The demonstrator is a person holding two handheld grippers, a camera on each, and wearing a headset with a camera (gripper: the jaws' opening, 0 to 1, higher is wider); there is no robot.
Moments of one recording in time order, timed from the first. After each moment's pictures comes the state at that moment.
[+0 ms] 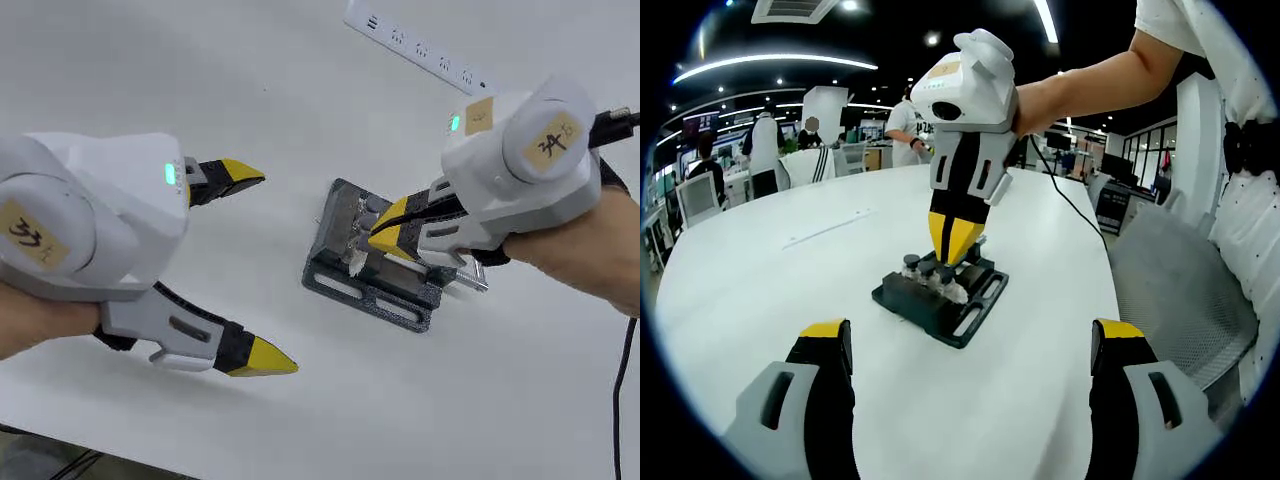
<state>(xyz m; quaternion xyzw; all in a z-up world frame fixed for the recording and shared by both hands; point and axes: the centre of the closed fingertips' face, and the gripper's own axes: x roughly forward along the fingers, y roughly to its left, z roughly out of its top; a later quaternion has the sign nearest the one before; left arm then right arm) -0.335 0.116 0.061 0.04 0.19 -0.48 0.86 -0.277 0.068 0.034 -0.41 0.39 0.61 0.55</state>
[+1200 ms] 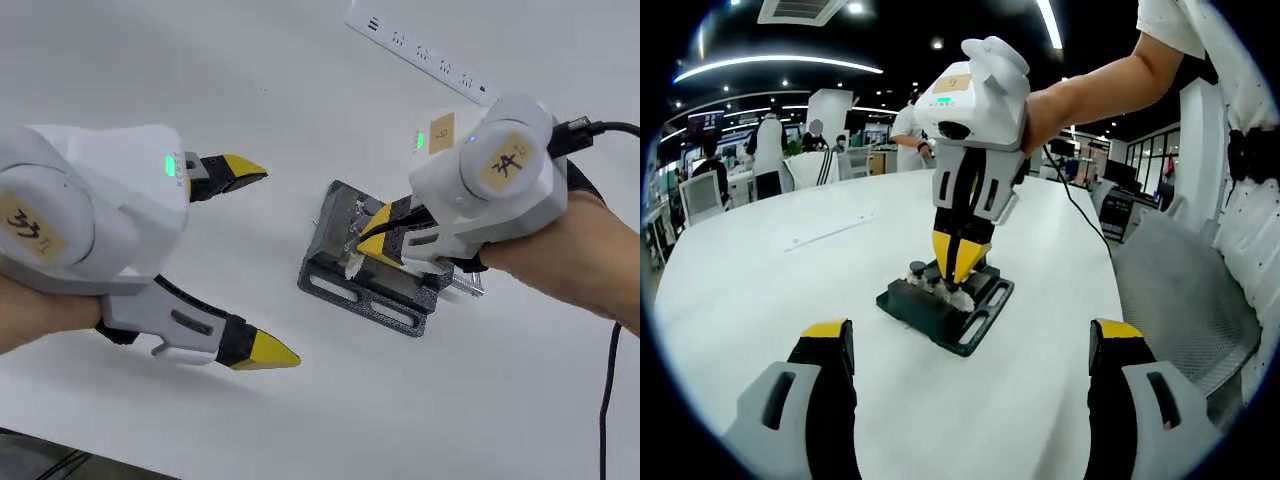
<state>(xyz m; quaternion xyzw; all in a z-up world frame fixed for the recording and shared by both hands) -0.327 0.116 0.065 0.03 0.18 -0.47 0.86 -0.278 0.069 0.026 -0.45 0.38 0.61 0.52</state>
